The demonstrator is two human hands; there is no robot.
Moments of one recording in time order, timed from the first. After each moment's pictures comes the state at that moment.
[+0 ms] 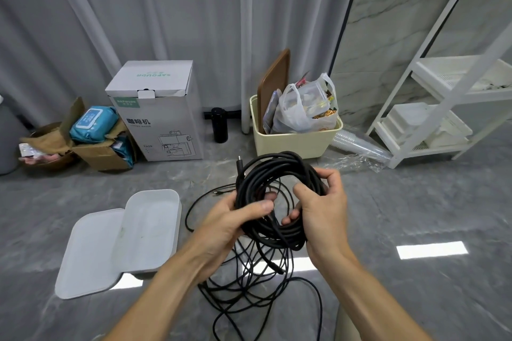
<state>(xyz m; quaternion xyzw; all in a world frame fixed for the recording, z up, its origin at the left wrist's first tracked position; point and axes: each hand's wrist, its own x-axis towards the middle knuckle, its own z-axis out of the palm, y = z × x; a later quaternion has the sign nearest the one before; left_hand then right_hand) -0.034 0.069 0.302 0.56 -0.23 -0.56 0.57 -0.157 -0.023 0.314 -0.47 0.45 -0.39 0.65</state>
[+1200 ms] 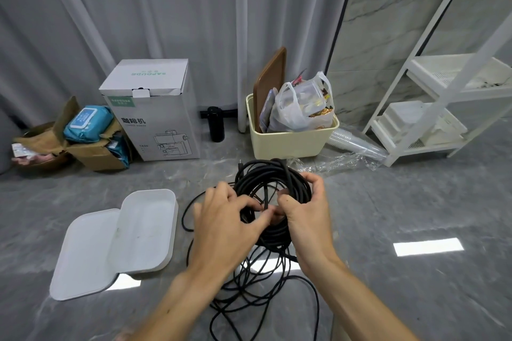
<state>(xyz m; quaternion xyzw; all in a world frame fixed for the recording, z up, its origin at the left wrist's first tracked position) -0.054 0.061 0.288 0.84 -0.45 -0.07 0.31 -0.156 -0.019 0.288 -0.48 0.44 -0.35 0.67</state>
